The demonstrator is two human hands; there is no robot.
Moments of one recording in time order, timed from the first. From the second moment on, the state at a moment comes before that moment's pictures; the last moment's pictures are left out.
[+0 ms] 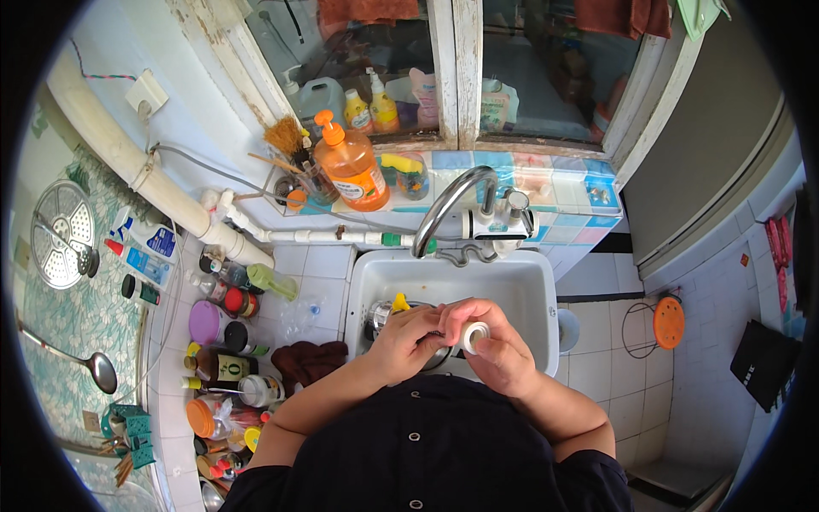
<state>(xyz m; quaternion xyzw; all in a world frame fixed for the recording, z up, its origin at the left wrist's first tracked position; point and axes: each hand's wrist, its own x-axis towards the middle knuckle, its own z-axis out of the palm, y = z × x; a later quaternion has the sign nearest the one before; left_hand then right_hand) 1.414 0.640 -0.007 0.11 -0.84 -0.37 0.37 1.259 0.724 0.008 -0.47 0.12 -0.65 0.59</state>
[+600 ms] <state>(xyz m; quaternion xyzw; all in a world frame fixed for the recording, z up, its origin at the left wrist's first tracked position) 1.415 0.635 -0.004 0.12 -0.89 -0.24 0.37 1.230 0.726 0.021 -0.42 0.29 -0.56 0.66</state>
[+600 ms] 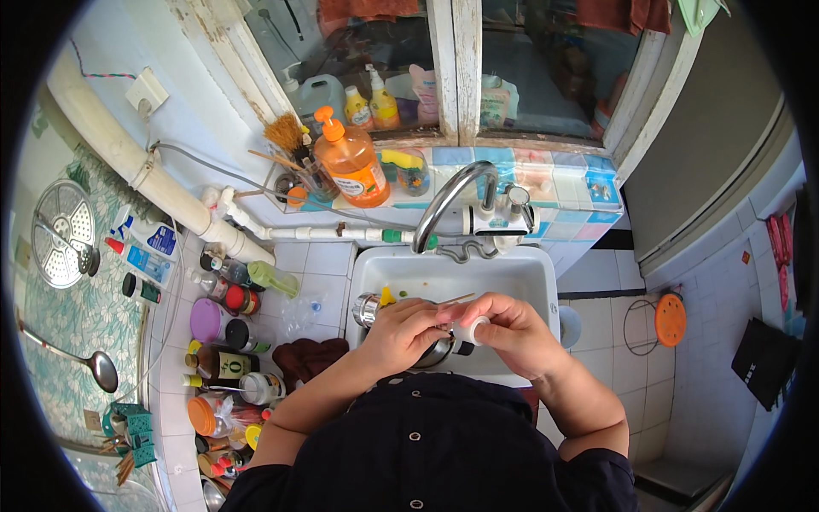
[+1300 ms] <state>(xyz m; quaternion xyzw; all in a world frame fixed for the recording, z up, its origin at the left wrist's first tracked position) 1.431 0.608 -0.078 0.25 -0.84 -0.32 0.36 1.252 0.665 -0.023 -0.37 0.41 -0.53 0.64</state>
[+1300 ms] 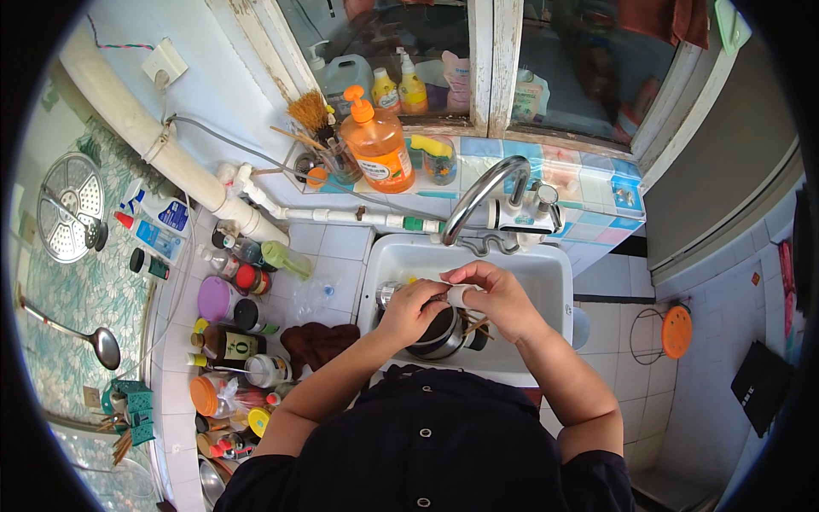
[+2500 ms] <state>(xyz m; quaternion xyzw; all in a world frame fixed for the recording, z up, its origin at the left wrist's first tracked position) 1.422 0.600 -0.086 0.31 -0.81 -0.36 0.34 1.243 0.656 -0.036 -0.41 0.52 -0.49 0.56</state>
